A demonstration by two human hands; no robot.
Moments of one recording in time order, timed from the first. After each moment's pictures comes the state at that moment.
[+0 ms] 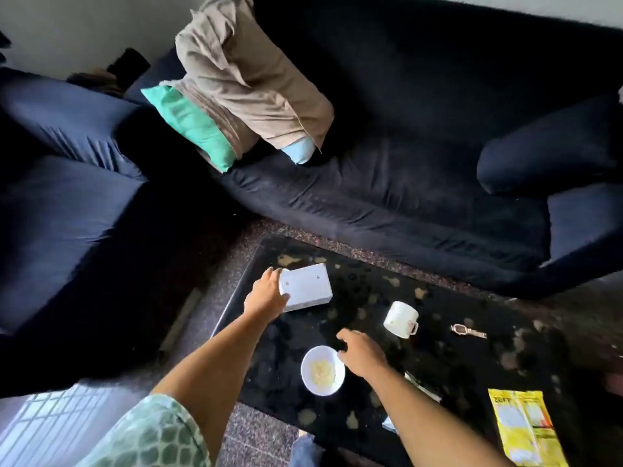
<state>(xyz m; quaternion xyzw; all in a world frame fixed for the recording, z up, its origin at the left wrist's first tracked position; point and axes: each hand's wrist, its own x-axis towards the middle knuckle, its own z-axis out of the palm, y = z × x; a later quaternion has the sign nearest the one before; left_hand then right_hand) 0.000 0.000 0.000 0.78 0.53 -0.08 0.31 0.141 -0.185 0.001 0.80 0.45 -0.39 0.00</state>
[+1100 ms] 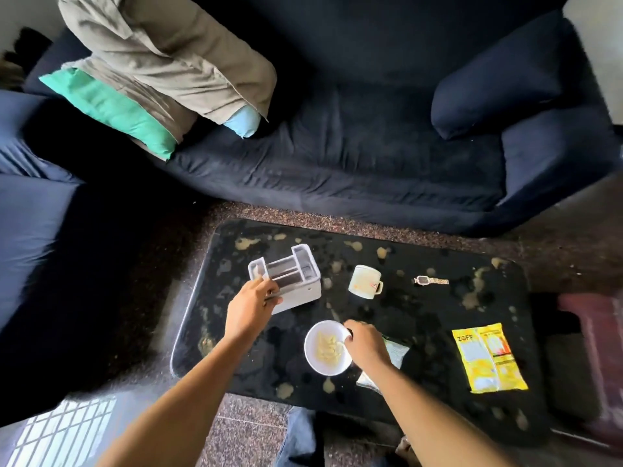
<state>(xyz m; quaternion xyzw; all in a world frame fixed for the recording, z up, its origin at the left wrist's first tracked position) 0.024 -0.078 0.018 0.86 0.43 0.05 0.25 0.174 -0.260 -0.016 0.87 0.32 -0.36 -0.06</state>
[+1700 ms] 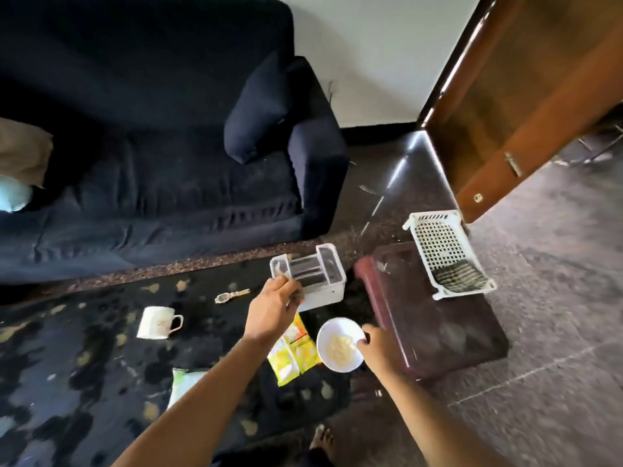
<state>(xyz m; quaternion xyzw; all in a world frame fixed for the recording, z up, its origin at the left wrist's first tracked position) 0.368 -0.413 0.056 0.94 0.14 0.12 0.29 0.426 -0.631 0.051 0.95 0.06 -0.27 -0.14</state>
